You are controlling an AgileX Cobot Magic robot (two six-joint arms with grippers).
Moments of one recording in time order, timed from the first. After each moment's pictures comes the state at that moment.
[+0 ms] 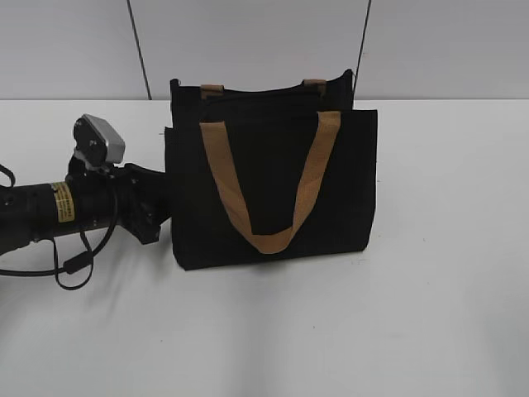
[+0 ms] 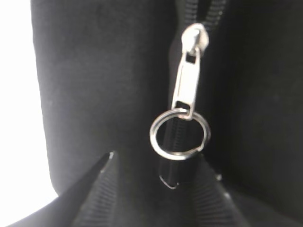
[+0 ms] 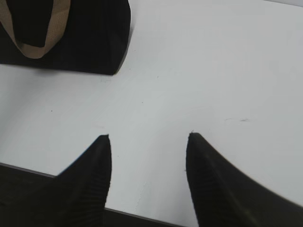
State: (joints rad) left arm -0.17 2.08 -0.74 0.89 -1.03 -0.18; right arm -0.13 -0.01 -0.49 0.33 1.12 -0.38
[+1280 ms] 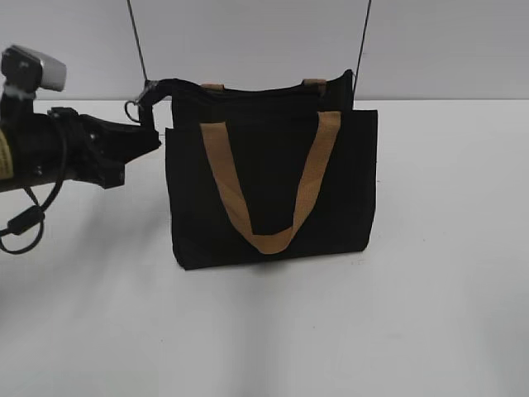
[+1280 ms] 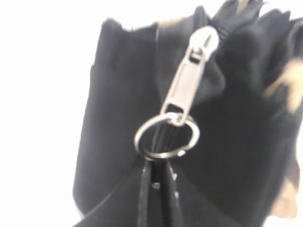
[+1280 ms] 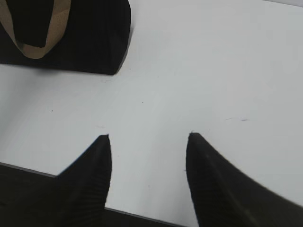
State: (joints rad) left arm -0.17 1.73 -0.65 0.92 -0.86 -0.50; right arm -0.13 -0.01 -0.49 0.33 1.12 -0.38
